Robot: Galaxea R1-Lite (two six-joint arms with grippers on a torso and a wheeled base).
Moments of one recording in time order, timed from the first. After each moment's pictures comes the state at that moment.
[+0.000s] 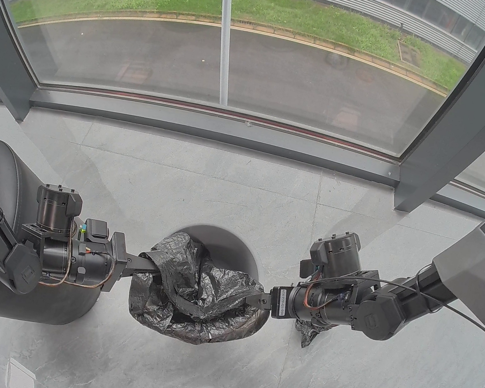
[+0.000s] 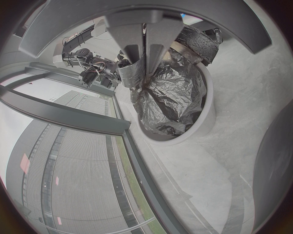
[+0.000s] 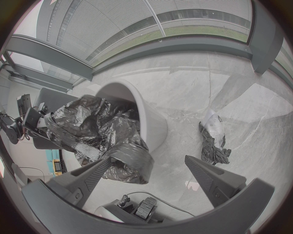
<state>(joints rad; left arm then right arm) -0.17 1.98 -0.65 -0.80 -0.79 -0.83 0.57 2.18 -1.05 -0.39 0.09 0.33</state>
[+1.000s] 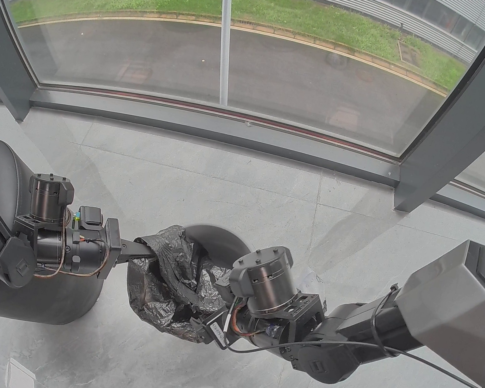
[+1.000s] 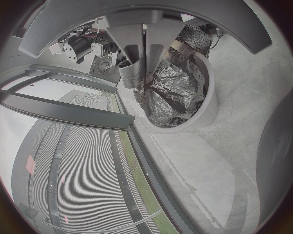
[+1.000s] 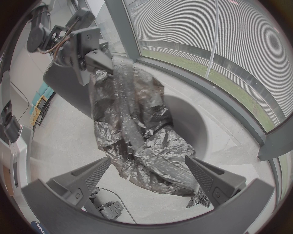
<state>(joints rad) -0.14 1.95 -0.66 -0.84 -0.79 -0.85 0.86 2.19 -1.12 -0.43 -0.18 -0.17</state>
